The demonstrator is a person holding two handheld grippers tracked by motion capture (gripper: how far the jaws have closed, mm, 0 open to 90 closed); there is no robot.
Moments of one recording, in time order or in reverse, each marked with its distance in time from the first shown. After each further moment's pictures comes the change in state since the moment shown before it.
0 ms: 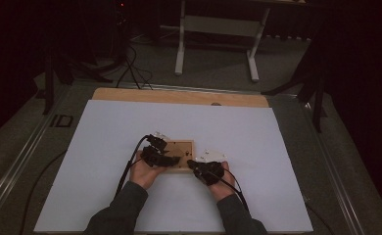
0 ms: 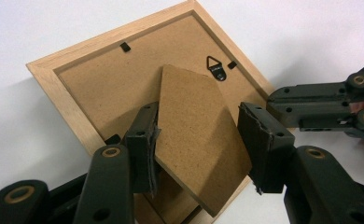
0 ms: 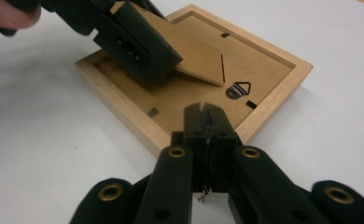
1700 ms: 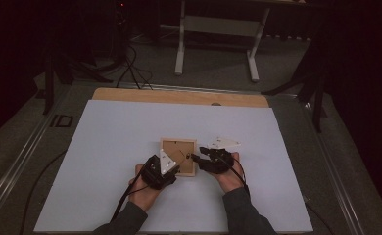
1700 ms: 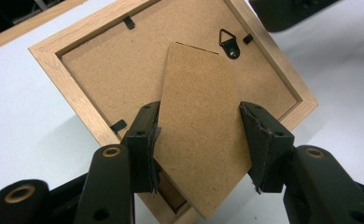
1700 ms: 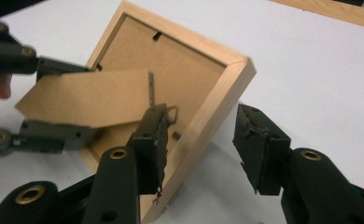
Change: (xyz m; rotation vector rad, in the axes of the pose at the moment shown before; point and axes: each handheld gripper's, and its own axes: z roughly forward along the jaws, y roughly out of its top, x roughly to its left) left arm -0.051 -0.051 -0.009 -0.214 0.298 0.322; right arm -0.031 0.021 -0.021 -0.033 0.014 0.110
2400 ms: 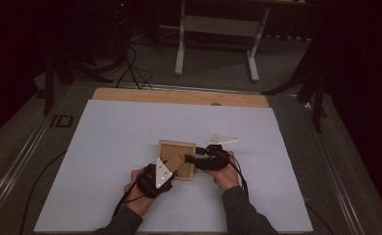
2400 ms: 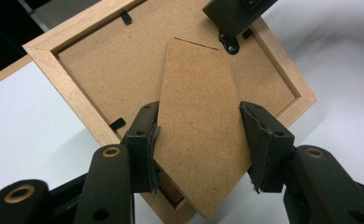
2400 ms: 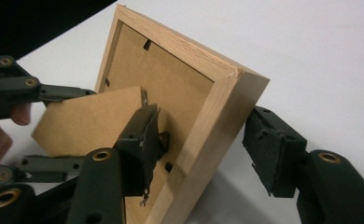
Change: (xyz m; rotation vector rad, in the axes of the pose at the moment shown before) left arm -0.005 -0.020 -0.013 -0.063 0.016 0.108; right arm -0.008 0.000 0.017 -0.007 0.172 0.110
